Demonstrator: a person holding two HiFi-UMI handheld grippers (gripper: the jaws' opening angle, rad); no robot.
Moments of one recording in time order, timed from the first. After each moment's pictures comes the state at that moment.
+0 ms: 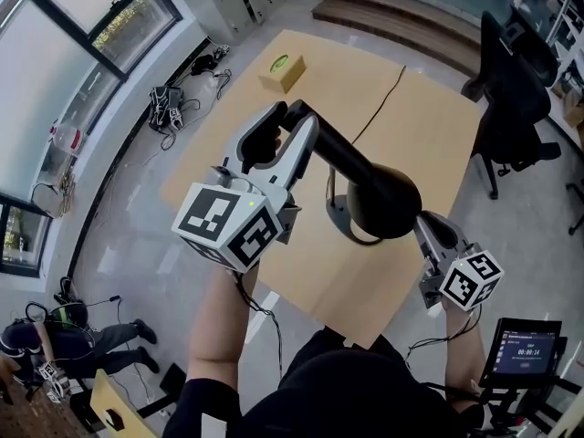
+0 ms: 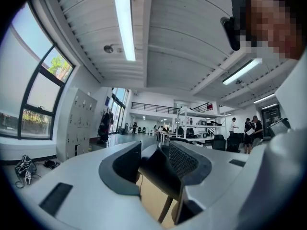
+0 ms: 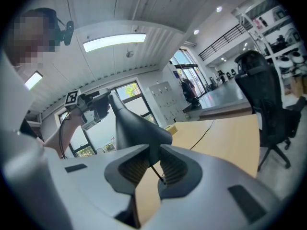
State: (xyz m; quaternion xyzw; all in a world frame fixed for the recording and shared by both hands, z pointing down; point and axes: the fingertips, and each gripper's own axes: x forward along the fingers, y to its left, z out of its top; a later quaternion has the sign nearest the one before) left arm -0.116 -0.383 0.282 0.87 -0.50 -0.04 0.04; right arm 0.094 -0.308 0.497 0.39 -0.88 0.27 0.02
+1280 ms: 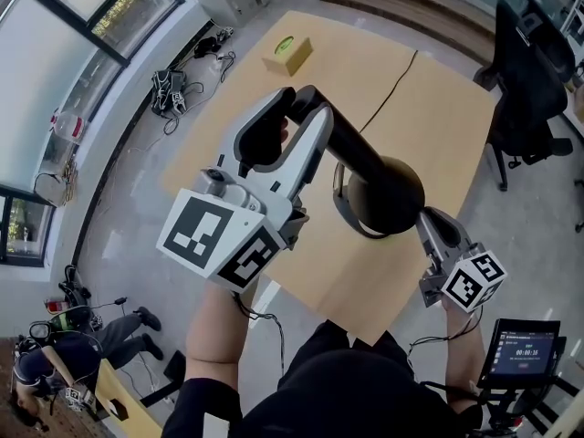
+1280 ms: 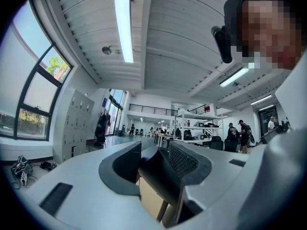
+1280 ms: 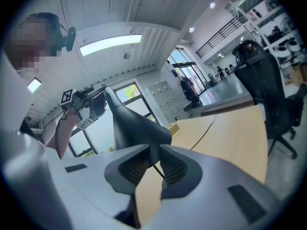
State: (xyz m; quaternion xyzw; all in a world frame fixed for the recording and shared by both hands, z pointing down) left arm -0.107 -0.378 0.275 0.87 -0.49 -0.05 0.03; right arm 0.080 -0.315 0.517 0.38 -0.88 0.29 0.00
